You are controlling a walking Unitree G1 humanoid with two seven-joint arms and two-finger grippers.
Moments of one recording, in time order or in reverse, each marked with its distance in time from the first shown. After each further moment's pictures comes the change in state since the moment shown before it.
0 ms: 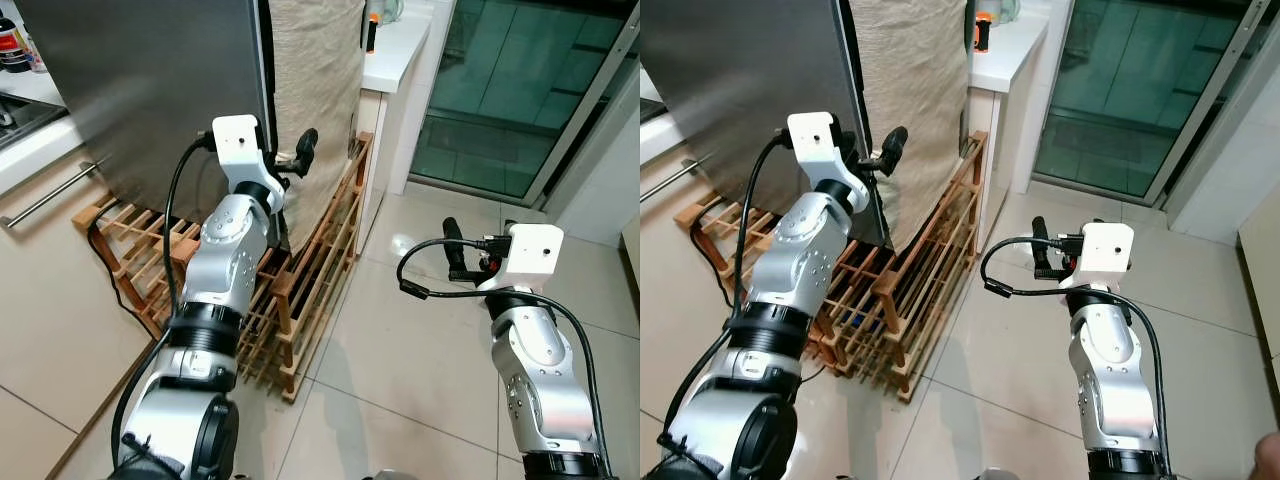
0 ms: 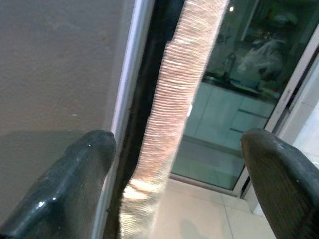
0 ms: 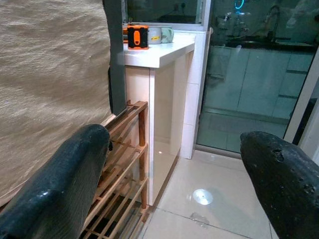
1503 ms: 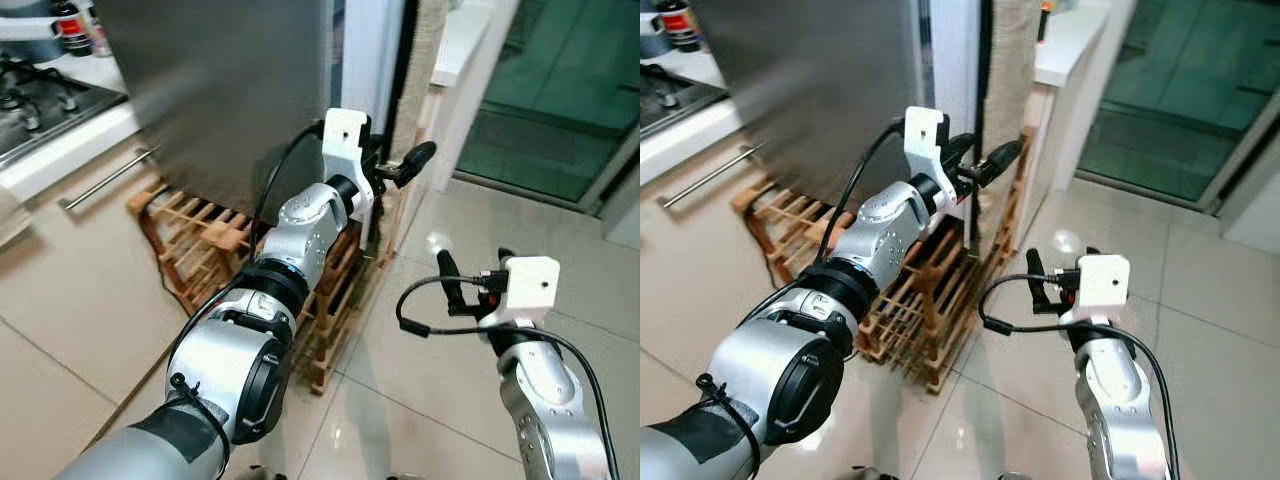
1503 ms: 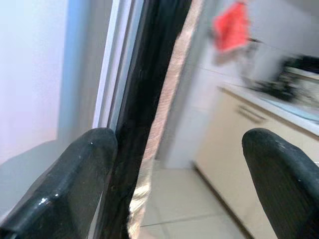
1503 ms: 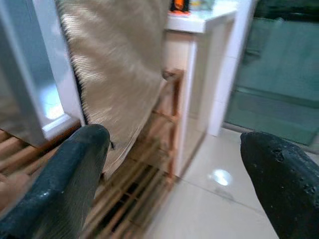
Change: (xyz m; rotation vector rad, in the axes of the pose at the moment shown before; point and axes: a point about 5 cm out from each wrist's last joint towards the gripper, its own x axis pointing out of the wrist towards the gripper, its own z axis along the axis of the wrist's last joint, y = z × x) left arm 0.023 -0.111 -0.015 -0.103 0.104 -0.638; right arm -0.038 -0.005 -0.021 -0.034 0.096 0.051
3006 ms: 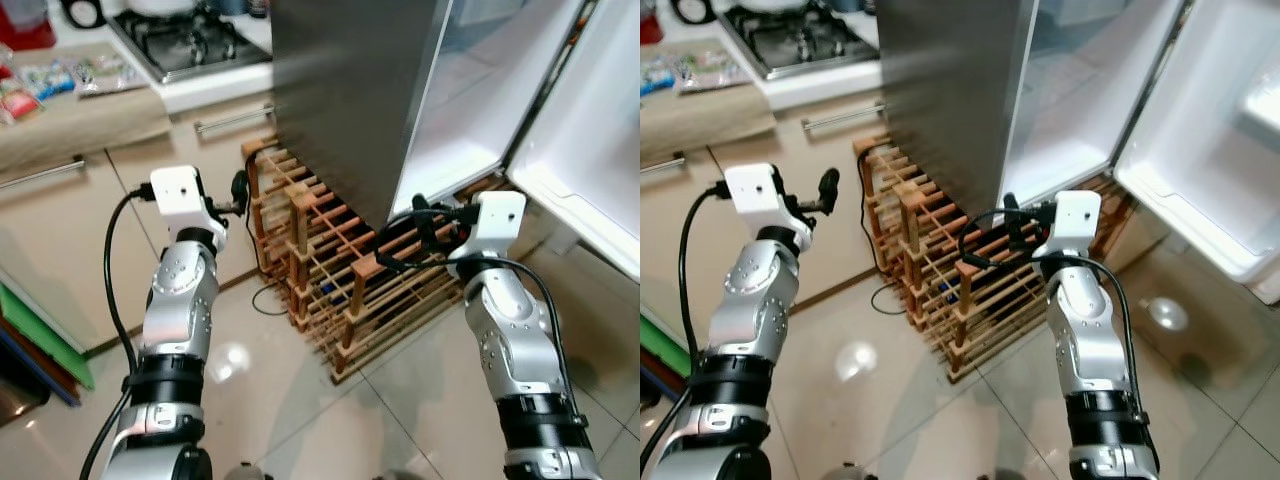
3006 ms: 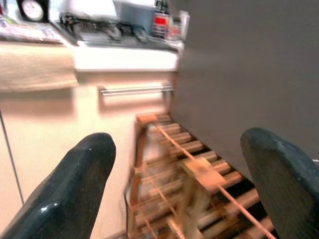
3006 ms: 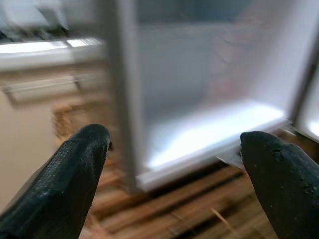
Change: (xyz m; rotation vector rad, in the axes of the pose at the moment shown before) left arm -0.154 0.085 -0.019 0.182 -0.026 0.877; right arm 0.075 0.009 0.028 0.067 -0.081 0.029
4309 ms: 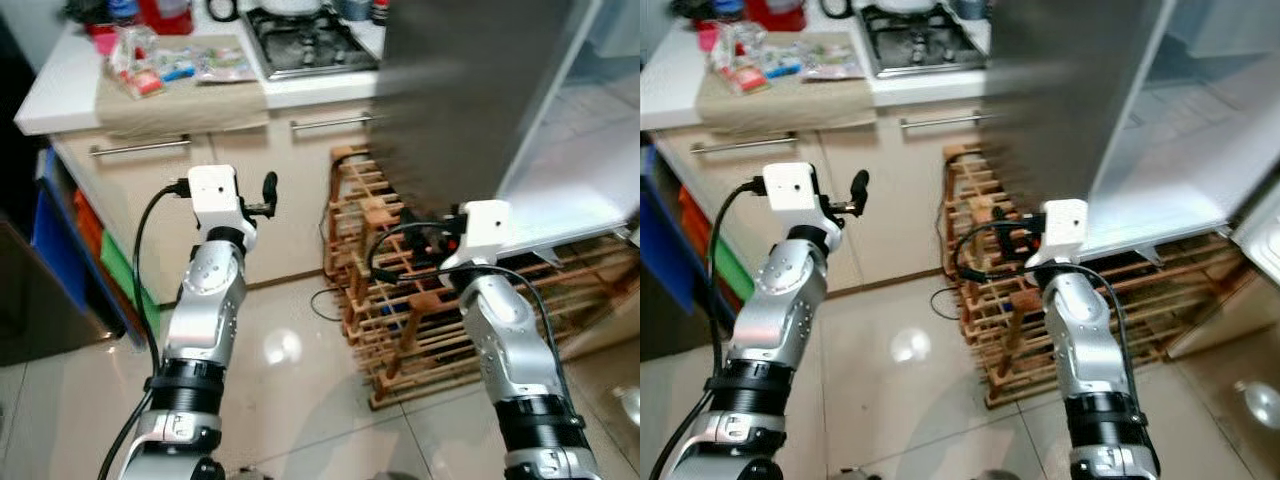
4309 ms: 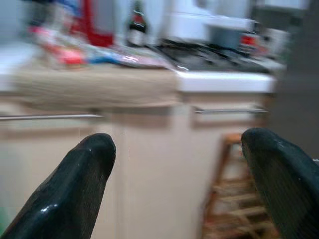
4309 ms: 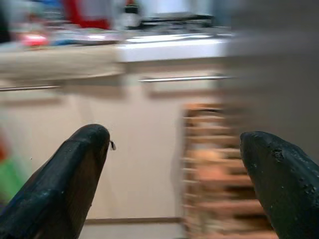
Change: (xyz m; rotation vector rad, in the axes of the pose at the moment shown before) left arm -0.007 -0.003 0.011 0.068 -0.036 0.042; right arm 0.004 0.043 -0.008 0.053 0.041 0.227
